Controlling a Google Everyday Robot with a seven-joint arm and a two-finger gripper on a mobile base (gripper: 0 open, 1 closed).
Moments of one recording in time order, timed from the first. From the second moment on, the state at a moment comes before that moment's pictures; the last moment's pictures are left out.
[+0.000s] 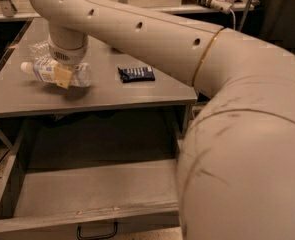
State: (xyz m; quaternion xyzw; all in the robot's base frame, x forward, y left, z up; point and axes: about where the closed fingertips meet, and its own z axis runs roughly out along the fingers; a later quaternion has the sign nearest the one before) arm 0.654 0.214 0.873 -0.62 0.74 0.01 0.26
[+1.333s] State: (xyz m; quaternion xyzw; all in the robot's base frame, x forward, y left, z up) arm 0.552 0.140 0.873 -0.57 0.79 -0.01 0.23
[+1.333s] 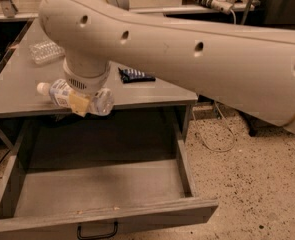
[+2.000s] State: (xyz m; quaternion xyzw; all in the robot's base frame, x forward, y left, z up) arm 0.449 0.104 0.848 -0.52 0.83 -0.01 0.21
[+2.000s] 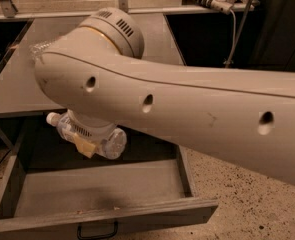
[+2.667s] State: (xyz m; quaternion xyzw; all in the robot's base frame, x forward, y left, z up) arm 0.441 0.104 0.806 -0.50 0.84 0.02 0.19
